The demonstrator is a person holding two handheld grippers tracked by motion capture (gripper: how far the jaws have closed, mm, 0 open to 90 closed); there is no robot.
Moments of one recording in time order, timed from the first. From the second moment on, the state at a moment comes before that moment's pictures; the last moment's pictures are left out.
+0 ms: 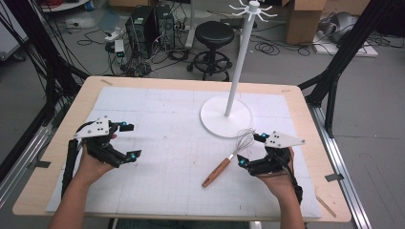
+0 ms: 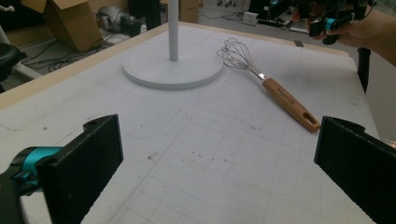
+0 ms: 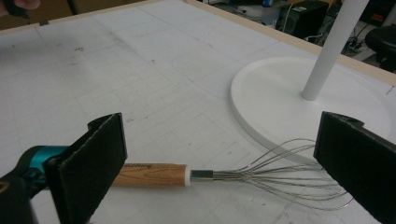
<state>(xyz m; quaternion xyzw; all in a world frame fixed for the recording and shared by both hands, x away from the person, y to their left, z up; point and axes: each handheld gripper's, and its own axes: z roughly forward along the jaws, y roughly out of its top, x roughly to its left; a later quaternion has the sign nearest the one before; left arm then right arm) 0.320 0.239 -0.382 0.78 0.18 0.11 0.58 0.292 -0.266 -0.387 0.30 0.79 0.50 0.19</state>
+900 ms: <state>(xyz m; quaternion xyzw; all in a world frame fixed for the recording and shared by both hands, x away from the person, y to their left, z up) 0.320 0.241 -0.379 0.78 0.18 0.11 0.59 0.290 -0.256 -0.384 0.28 0.81 0.48 0.18</state>
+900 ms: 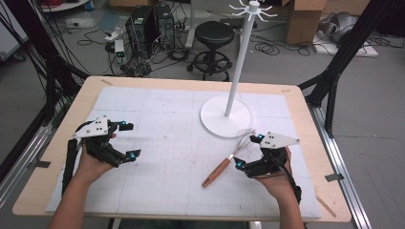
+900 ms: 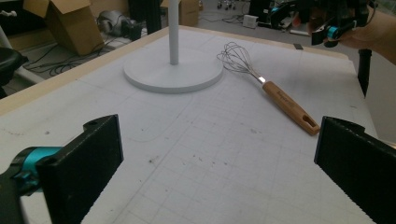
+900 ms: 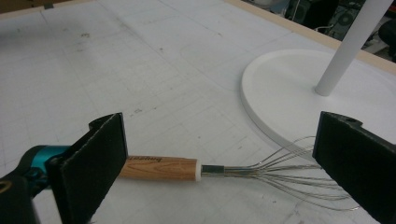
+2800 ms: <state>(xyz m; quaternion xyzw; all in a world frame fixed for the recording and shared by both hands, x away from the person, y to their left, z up) 0.321 0.240 -0.380 0.78 0.18 0.11 0.58 0.340 -0.170 -0.404 0.13 0.98 0.18 0.04</state>
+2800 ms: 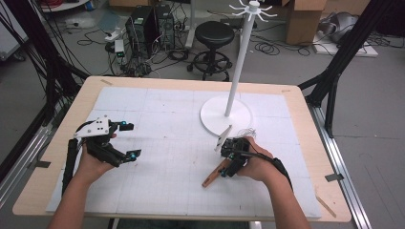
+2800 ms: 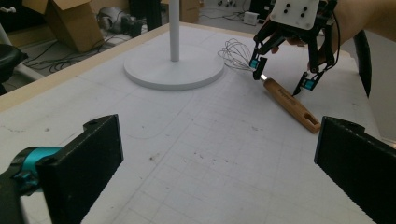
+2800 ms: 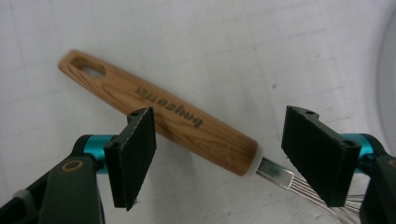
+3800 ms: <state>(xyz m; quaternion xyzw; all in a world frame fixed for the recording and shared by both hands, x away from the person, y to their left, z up) 0.322 0.239 -0.381 0.78 0.18 0.11 0.58 0.337 -0.159 -0.411 0.09 0.99 0.12 0.01</state>
